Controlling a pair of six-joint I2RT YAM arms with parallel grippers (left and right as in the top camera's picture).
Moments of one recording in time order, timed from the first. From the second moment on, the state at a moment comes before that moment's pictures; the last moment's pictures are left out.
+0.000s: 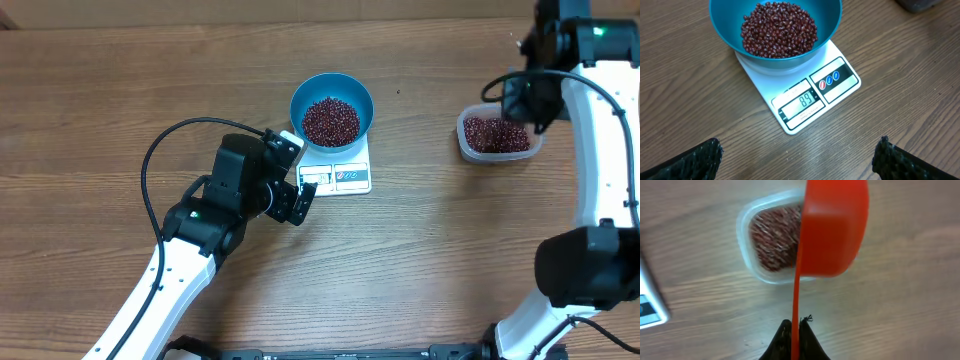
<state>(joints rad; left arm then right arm) -0.39 1.23 0.90 -0.48 0.16 0.08 -0.08 1.90 1.98 -1.48 0.12 0.09</state>
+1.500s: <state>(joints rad) -0.39 1.23 0.90 -0.48 0.16 0.08 -0.12 2.11 1.80 -1.29 0.10 0.01</state>
